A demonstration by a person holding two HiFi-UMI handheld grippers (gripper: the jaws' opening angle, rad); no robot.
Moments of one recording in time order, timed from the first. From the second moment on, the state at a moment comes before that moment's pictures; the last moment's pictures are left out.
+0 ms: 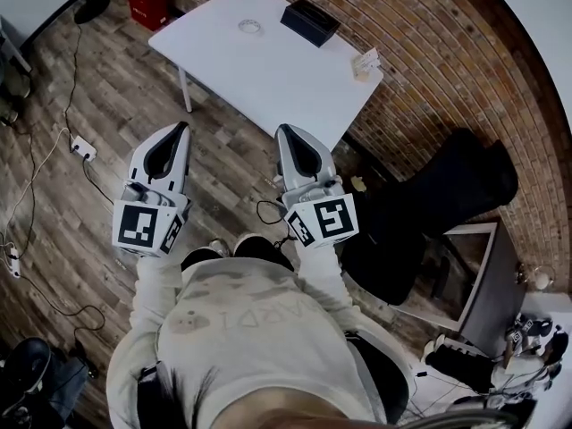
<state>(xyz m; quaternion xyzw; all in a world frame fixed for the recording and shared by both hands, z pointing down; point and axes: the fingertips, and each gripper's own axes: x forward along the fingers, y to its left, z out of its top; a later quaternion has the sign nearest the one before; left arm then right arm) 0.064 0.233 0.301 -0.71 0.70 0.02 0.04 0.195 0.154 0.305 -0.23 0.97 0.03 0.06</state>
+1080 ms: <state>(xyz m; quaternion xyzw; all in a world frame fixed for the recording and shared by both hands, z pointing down) -0.080 0.075 0.298 -0.68 0.73 0.02 0.04 0.051 -0.022 0.295 -0.21 0.98 0.02 0.07</state>
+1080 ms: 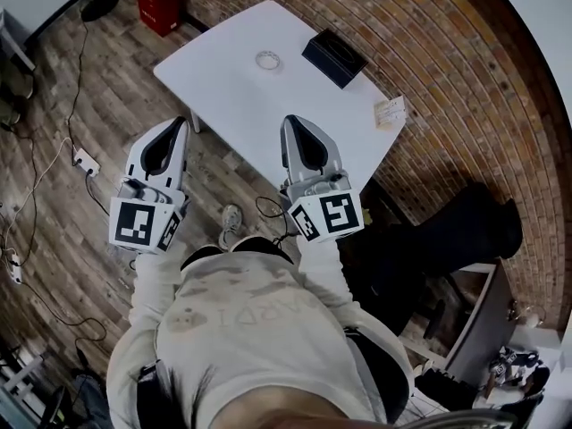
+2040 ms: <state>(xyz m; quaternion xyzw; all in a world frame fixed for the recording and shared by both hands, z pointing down) -0.179 -0.074 0.311 -0.69 0.73 0.02 0.02 -0.050 -0.174 0.312 -0.20 0.98 0.00 0.06</state>
